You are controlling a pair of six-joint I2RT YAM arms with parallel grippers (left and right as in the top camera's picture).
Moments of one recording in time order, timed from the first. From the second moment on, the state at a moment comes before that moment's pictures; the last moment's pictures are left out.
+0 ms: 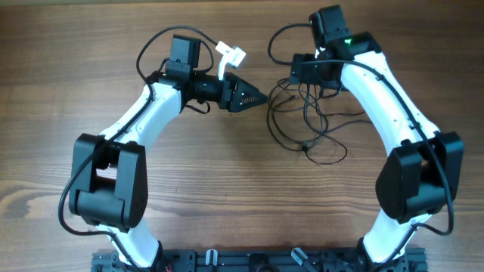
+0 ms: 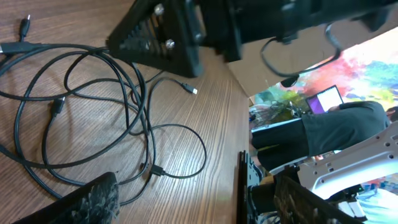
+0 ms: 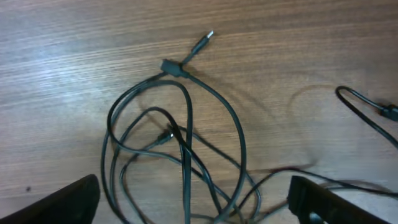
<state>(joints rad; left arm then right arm) -0.25 1.89 1.28 -0.33 1.23 -0.01 0.27 1.93 1.62 -0.93 0.09 0.37</state>
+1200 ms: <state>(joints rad) -0.25 1.89 1.28 -0.37 1.22 -0.01 0.27 1.83 1.55 -0.82 0.05 0.27</state>
